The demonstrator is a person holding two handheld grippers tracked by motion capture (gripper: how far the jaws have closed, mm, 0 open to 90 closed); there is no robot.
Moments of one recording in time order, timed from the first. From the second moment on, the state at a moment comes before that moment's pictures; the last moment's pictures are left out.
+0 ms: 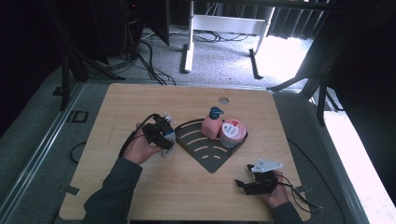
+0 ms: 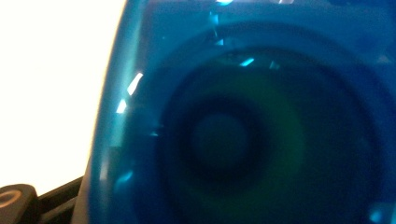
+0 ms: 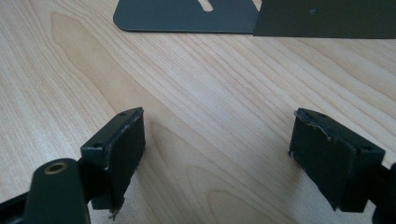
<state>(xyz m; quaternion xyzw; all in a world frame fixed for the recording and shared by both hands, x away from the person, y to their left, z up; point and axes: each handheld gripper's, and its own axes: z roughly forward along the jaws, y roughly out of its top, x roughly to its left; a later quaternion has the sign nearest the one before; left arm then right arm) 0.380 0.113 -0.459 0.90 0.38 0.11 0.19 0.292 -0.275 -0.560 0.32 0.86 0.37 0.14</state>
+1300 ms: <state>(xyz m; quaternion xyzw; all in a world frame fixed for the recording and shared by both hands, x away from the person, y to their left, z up) 0.383 0.116 -0.467 0.90 0.39 0.08 0.19 0.292 -0.275 -0.560 0.32 0.86 0.37 0.14</state>
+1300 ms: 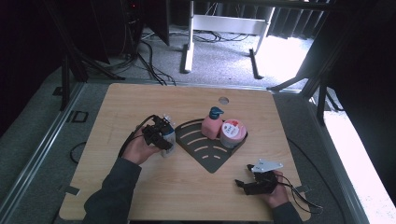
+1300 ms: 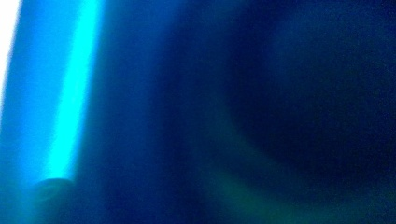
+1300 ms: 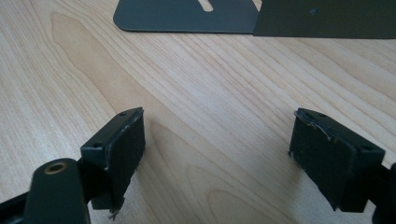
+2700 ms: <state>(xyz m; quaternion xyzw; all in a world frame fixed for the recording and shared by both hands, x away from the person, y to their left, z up) 0.378 0.125 -0.434 0.88 0.39 0.11 0.22 0.293 -0.275 -0.560 0.32 0.86 0.37 0.14</state>
